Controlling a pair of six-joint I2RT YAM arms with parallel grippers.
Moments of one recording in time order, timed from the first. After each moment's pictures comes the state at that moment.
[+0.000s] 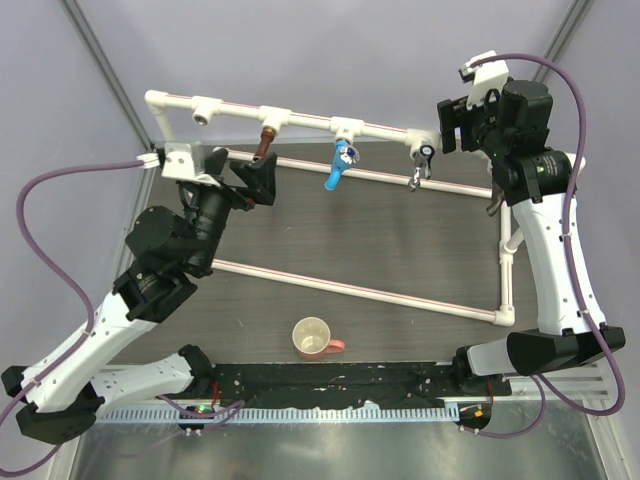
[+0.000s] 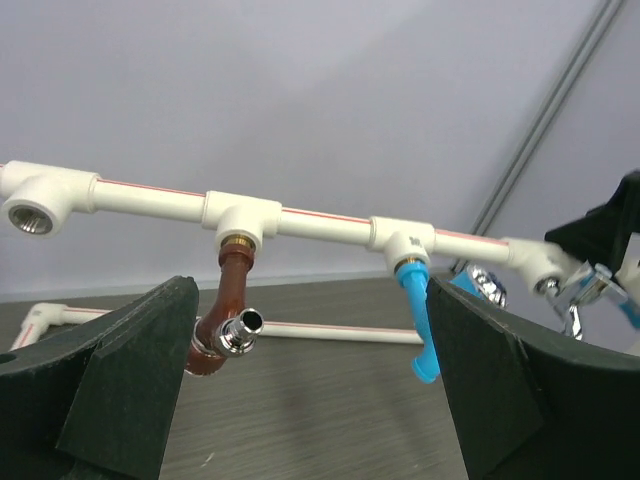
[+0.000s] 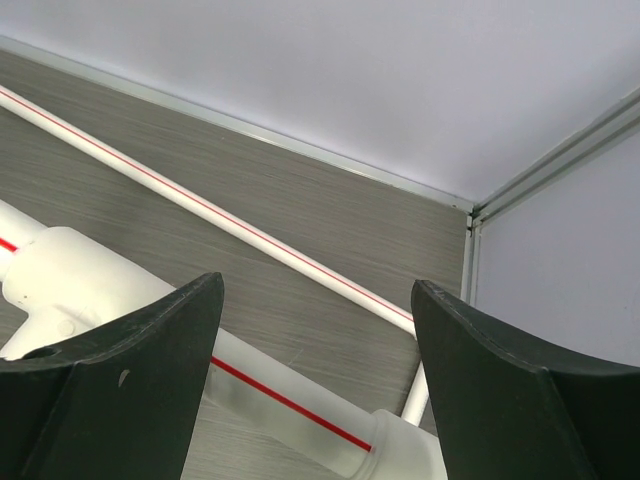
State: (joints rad) left arm -0.91 0.94 1.23 0.01 -0.58 -0.04; right arm 0.16 1.39 1.80 -0.68 0.01 -0.27
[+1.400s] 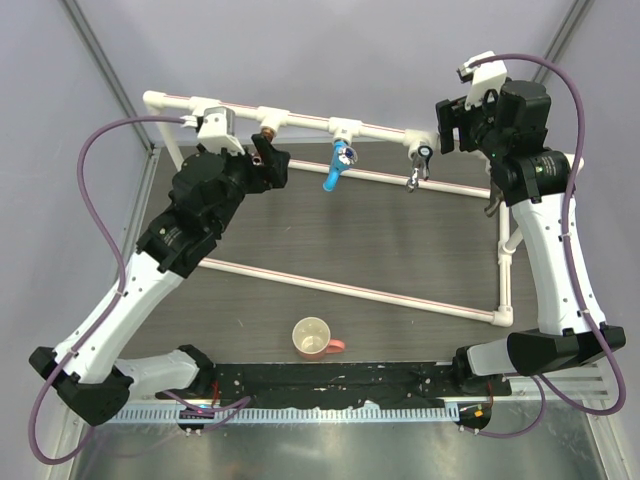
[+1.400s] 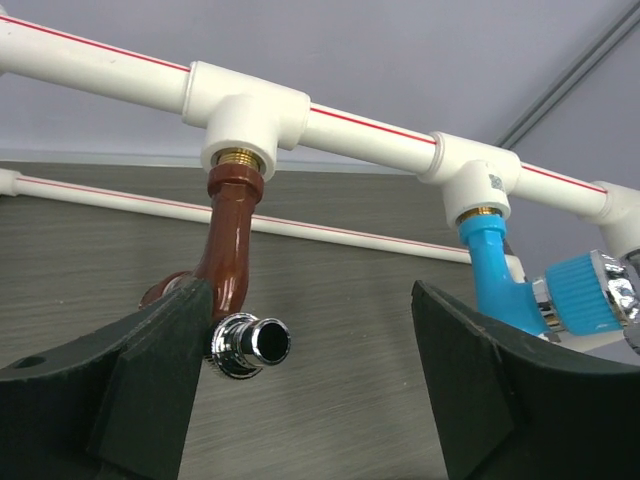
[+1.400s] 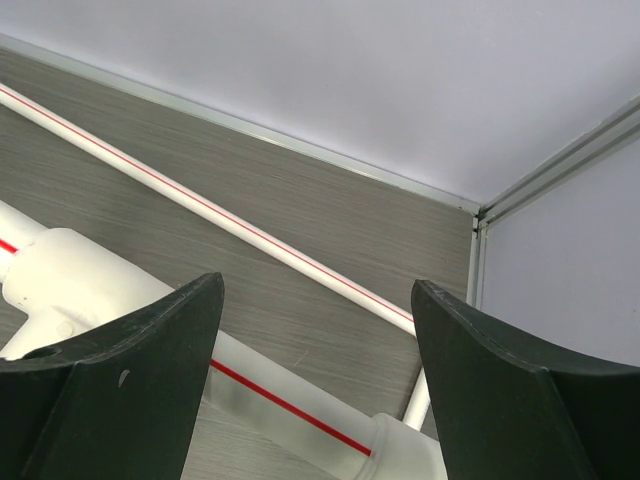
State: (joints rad) left arm -0.65 1.14 1.39 -0.32 -0.34 -0.38; right arm 0.17 1.39 1.80 -0.68 0.01 -0.26
